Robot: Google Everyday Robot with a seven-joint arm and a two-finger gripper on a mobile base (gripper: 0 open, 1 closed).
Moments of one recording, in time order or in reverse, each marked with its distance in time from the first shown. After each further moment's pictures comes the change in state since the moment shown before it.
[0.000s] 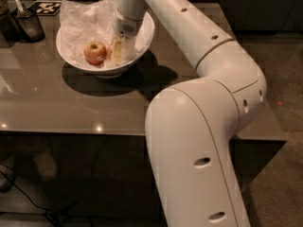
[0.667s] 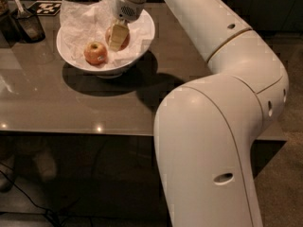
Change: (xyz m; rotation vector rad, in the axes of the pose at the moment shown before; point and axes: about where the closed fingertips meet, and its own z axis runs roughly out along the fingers) arm -0.021 -0.001 -0.054 0.100 -0.022 0.016
